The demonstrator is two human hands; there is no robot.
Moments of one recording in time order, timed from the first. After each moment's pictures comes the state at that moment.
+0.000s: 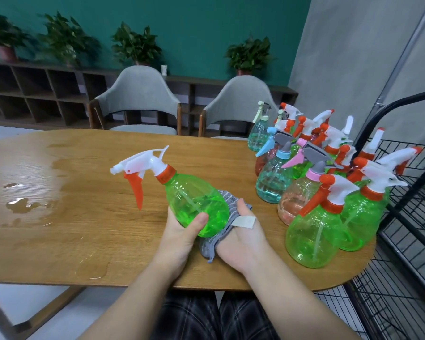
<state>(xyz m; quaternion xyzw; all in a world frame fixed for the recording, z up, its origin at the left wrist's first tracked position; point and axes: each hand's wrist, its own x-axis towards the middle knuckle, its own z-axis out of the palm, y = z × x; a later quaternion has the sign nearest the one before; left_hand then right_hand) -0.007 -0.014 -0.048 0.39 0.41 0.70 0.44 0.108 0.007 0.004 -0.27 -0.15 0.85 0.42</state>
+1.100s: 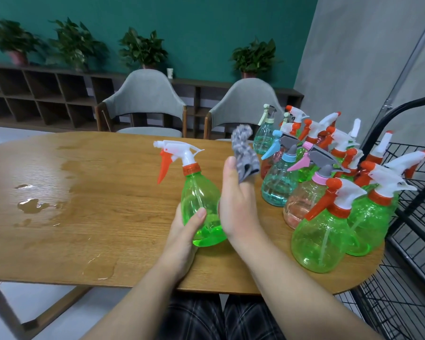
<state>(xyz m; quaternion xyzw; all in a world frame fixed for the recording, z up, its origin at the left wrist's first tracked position) -0.008 -0.020 -0.038 0.36 0.36 0.68 0.52 0.080 0.001 0.053 -0.37 -0.63 0.35 0.59</state>
